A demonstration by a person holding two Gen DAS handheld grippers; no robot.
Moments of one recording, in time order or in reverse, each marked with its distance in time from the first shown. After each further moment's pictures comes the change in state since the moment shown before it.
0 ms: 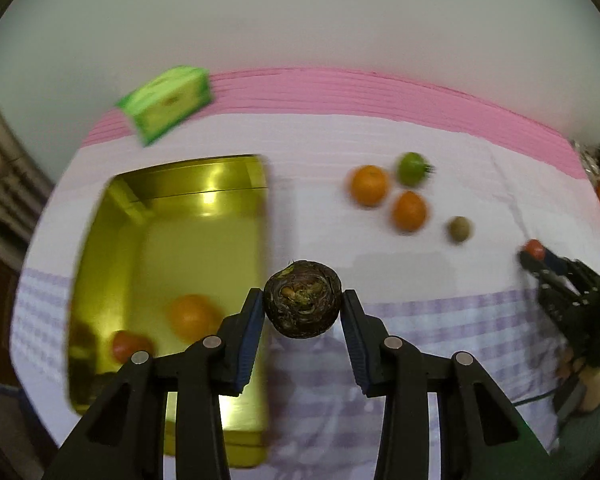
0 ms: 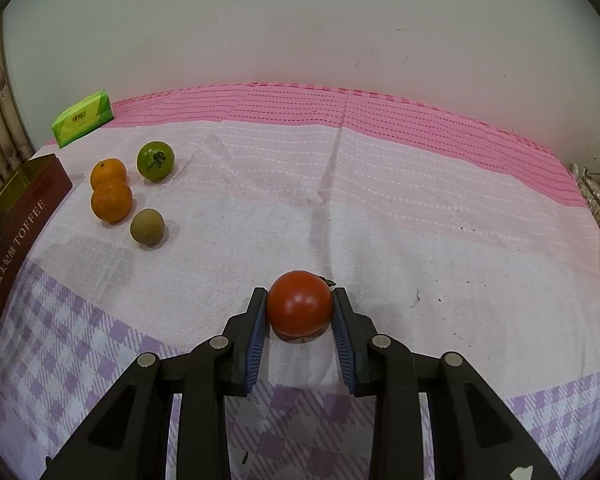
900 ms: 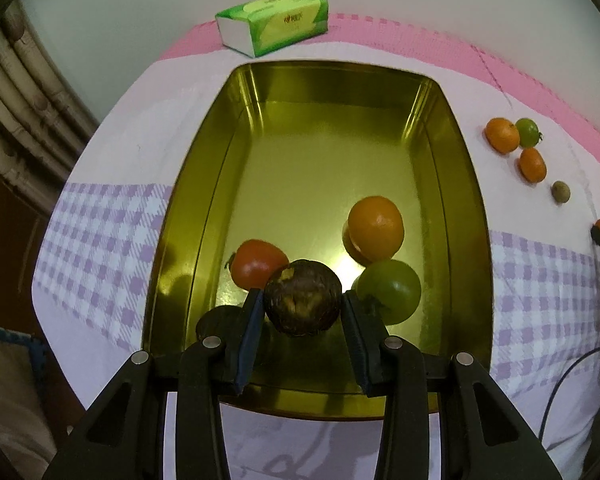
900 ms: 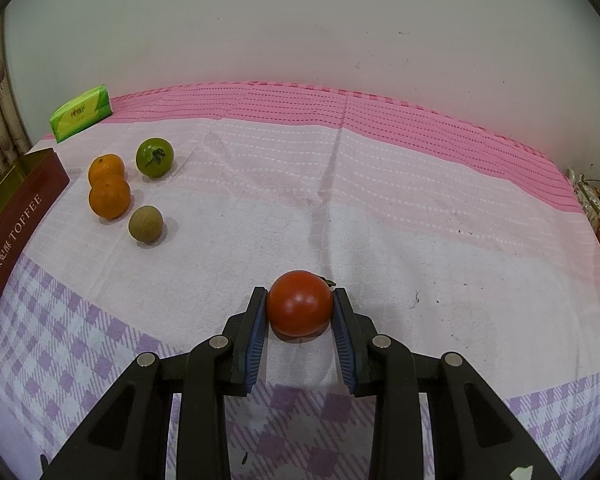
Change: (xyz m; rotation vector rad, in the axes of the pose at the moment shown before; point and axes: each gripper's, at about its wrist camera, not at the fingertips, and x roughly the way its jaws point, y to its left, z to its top) left arm 0.023 0.102 -0.054 -0.113 0.142 0.090; right arm 0.001 0.004 0.000 -0.018 -0.001 -0.022
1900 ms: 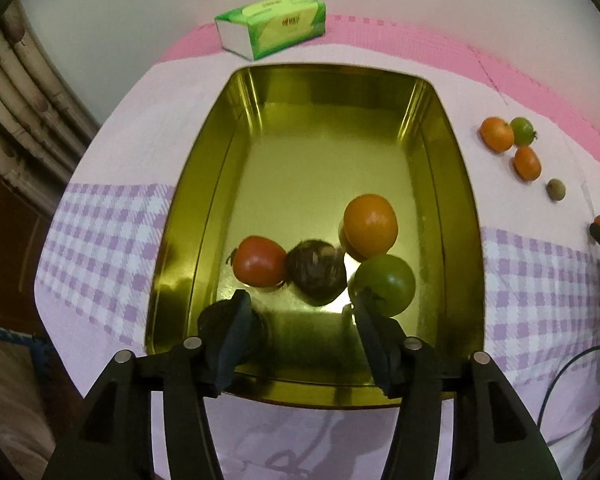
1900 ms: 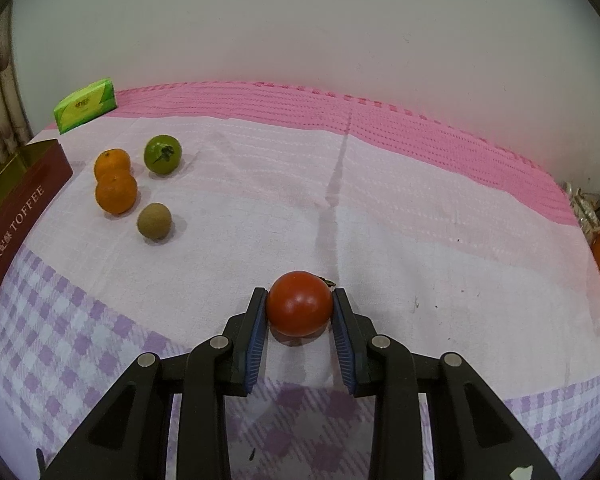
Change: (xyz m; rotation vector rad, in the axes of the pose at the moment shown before) left arm -0.011 0.004 -0.002 -0.001 -0.020 -0.008; right arm -0.008 0.008 0.002 -0.042 -0.005 -0.020
